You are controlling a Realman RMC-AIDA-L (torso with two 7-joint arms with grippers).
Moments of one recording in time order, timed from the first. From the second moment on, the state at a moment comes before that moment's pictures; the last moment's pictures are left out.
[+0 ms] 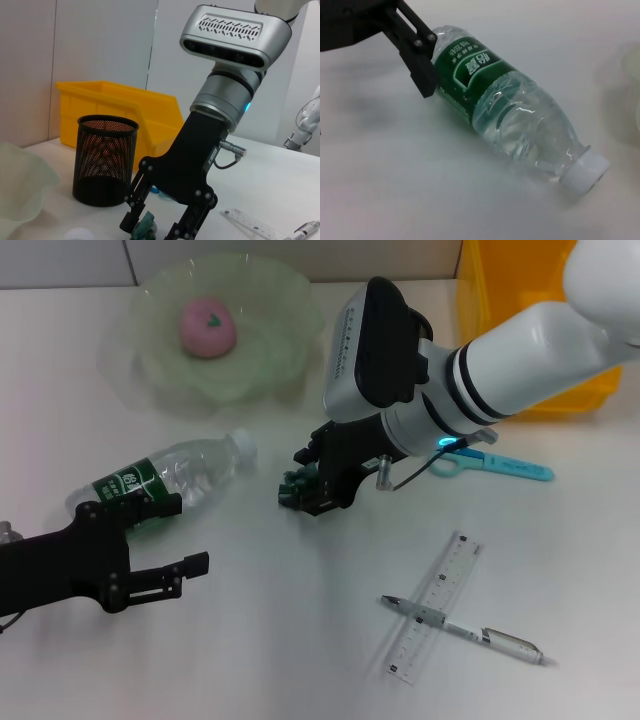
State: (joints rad) left arm -0.31 -1.93 1.04 0.43 1.58 1.58 -0.99; right arm 0.94 2.09 -1.70 -0.60 -1.98 -0.92 1.80
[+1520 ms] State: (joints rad) left arm -0.31 -1.94 1.04 0.44 1.58 1.58 -1.00; right arm 0.93 2.09 -1.70 -0.60 -1.93 -0.93 1.75
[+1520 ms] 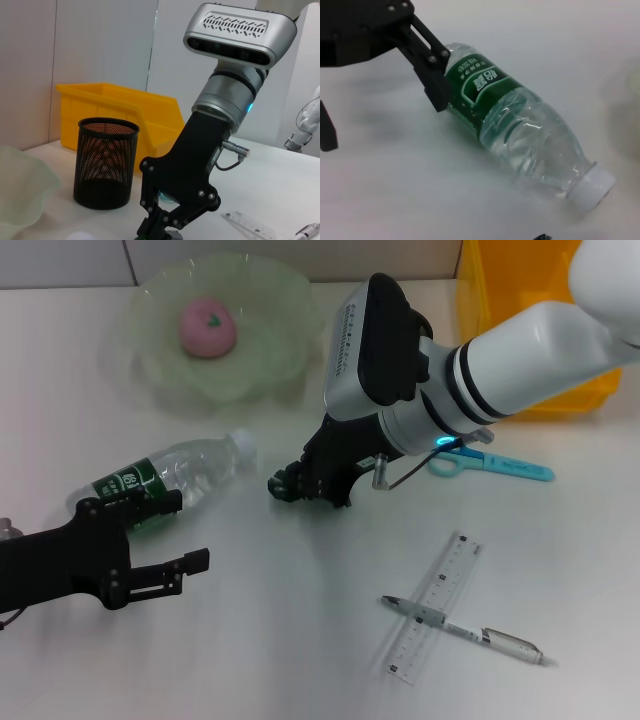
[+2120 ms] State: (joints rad) left arm -0.31 -1.94 1.04 0.43 1.58 1.58 -0.99; right arm 0.76 2.08 -1.51 -0.83 -1.93 -1.12 1.72
